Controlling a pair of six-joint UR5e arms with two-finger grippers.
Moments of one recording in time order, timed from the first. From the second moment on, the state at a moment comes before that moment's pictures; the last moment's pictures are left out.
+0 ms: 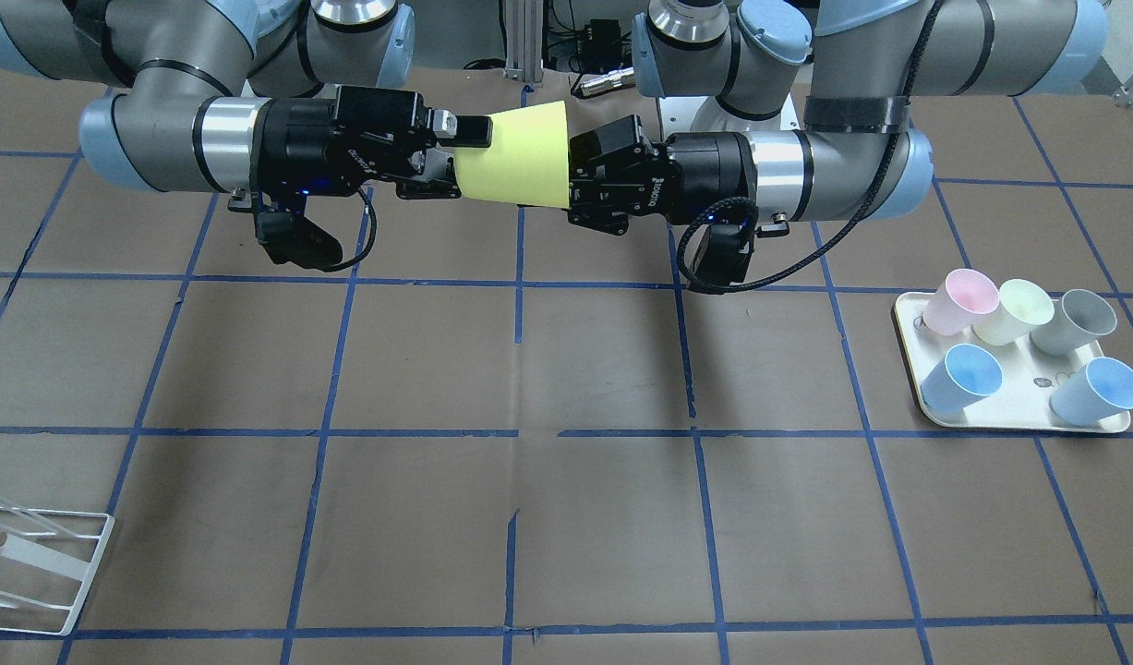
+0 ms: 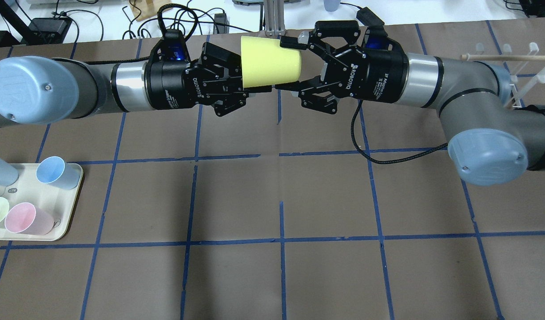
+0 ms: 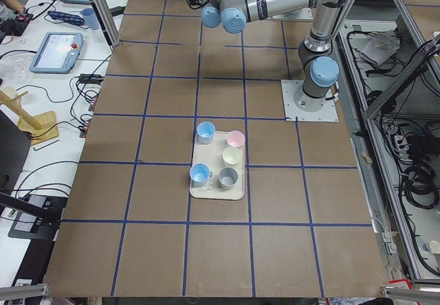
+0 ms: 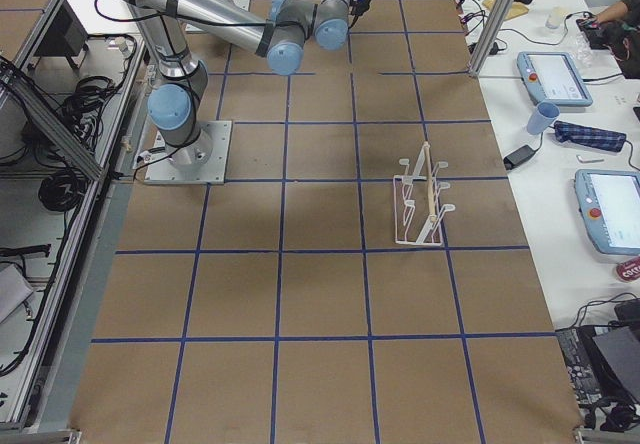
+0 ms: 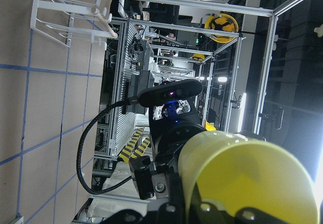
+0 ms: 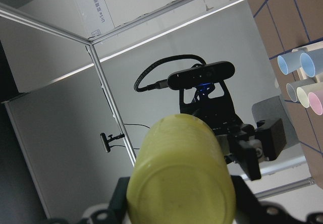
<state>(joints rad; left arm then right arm) -1.49 -1.65 -1.76 -2.20 0.06 0.75 1.48 -1.58 2.02 -1.83 0.12 0.17</state>
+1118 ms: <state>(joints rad) -1.29 -1.61 -1.64 -2.22 0.47 0.62 1.39 -1.57 2.02 -1.87 0.12 0.23</state>
